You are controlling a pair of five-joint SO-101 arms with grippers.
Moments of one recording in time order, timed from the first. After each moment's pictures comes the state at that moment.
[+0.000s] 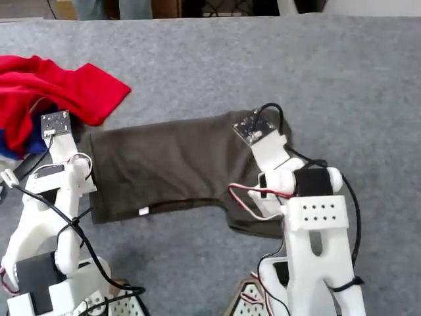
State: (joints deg) left arm -22.9 -16.1 57.5 32.7 -3.6; right arm -4.1 -45.2 47.3 83.3 29.8
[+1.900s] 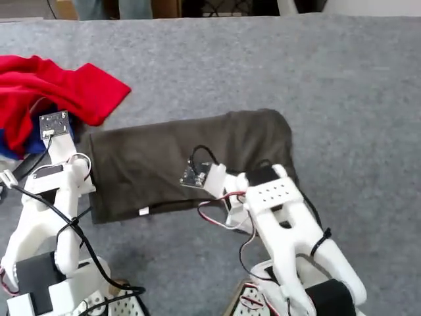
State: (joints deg) left arm -23.4 -16.1 57.5 32.7 -3.6; right arm -18.5 -27.7 57.5 67.2 50.9
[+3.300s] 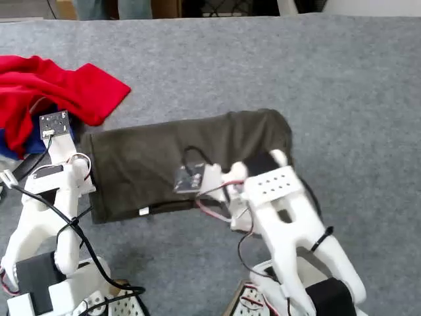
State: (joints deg) left arm -23.4 -16.1 57.5 32.7 -3.6; right arm -18.1 -27.2 46.3 85.4 59.3
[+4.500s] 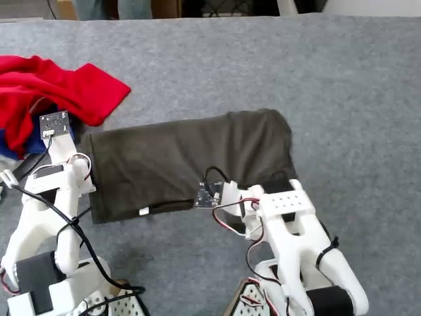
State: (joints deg) left arm -23.4 -16.1 57.5 32.7 -3.6; right arm -9.8 -28.0 68.7 59.3 70.5
